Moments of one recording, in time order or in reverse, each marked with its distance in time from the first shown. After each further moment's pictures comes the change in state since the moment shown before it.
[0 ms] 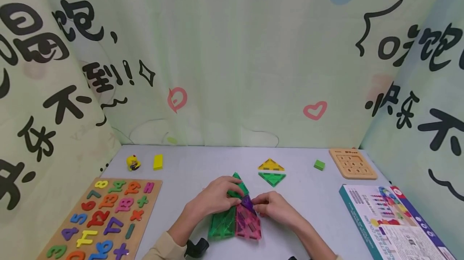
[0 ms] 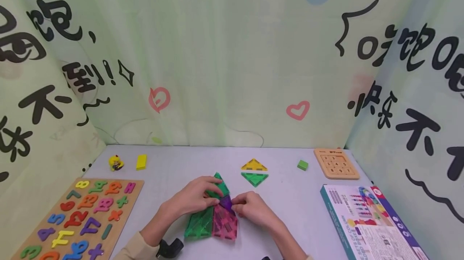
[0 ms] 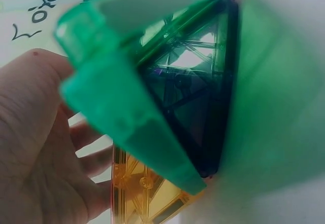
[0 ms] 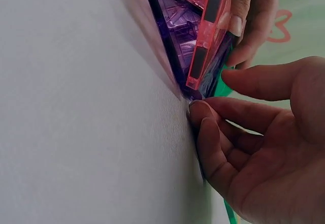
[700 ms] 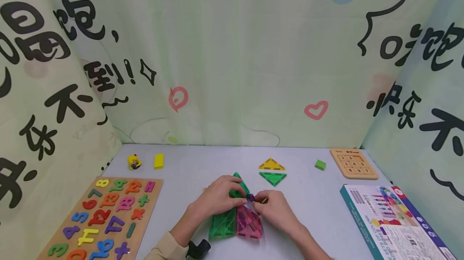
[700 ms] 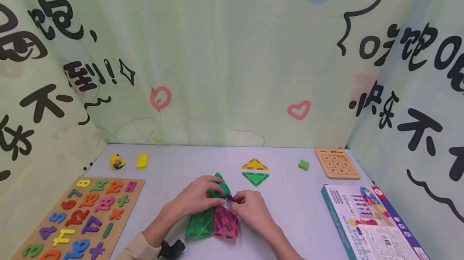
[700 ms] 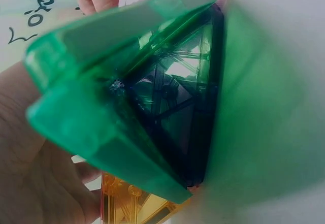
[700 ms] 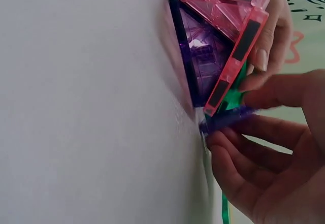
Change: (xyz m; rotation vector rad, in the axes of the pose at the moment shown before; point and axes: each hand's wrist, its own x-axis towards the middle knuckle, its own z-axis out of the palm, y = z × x) left_hand 0.000 0.004 0.005 0.008 0.051 -0.013; right_hand 0.000 -0.007 0.017 -0.128 0.266 -0.070
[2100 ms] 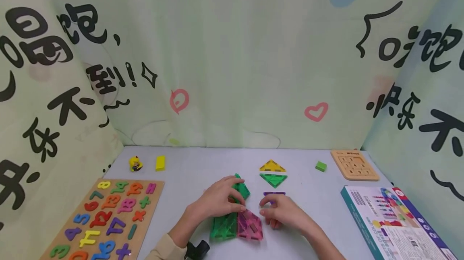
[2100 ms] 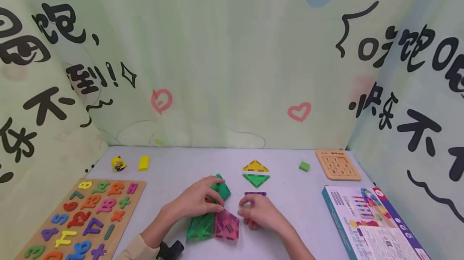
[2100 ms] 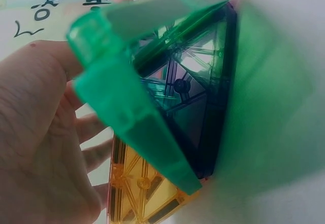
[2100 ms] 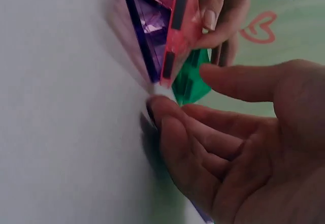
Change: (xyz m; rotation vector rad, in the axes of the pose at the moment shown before) left_hand -0.003 -0.005 -0.003 0.012 -0.065 0.066; right_hand -0.011 0.010 -0.025 0.140 -0.223 0.138
